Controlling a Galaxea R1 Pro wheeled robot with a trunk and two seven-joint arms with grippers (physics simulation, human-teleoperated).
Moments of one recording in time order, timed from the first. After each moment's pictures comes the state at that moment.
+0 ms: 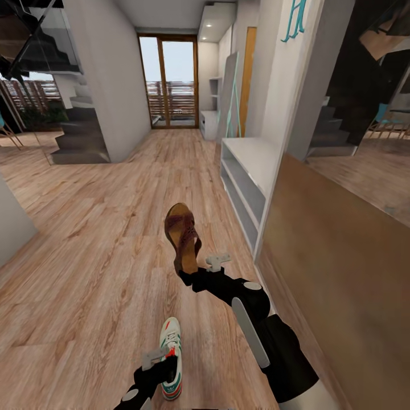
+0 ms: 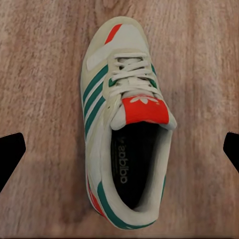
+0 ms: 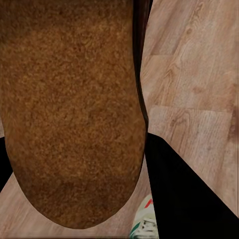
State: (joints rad) left arm -0.47 -0.17 0.42 -0.24 -0.20 -0.24 -0.01; right arm -0.50 0.17 0.36 -1.42 -0.26 0.67 0.12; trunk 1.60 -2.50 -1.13
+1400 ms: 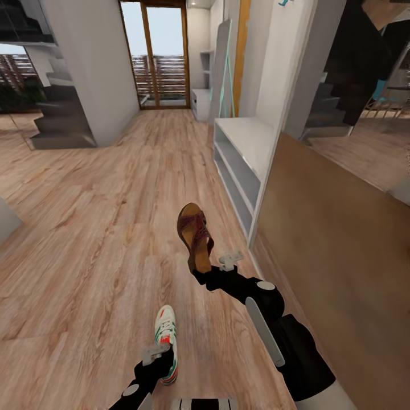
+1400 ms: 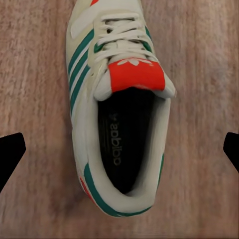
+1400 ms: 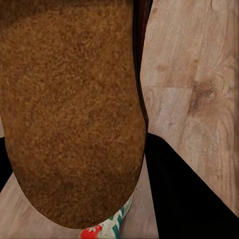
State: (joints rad) left arm -0.49 -0.17 0.42 -0.25 -0.21 -0.24 -0.01; right arm -0.50 0.08 0.35 -1.46 -0.27 0.67 0.12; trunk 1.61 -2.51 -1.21
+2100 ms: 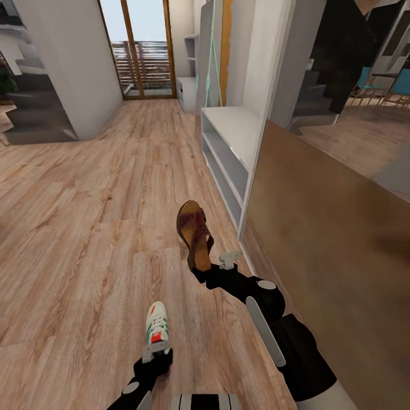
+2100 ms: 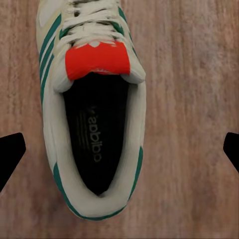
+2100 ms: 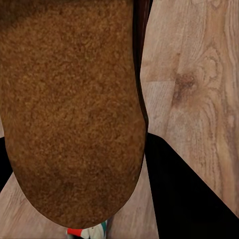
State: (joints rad) left arm -0.49 -0.17 0.40 -0.27 -0.21 -0.24 0.00; right arm -0.50 0.08 0.35 -1.48 -0.27 0.67 0.12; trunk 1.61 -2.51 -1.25
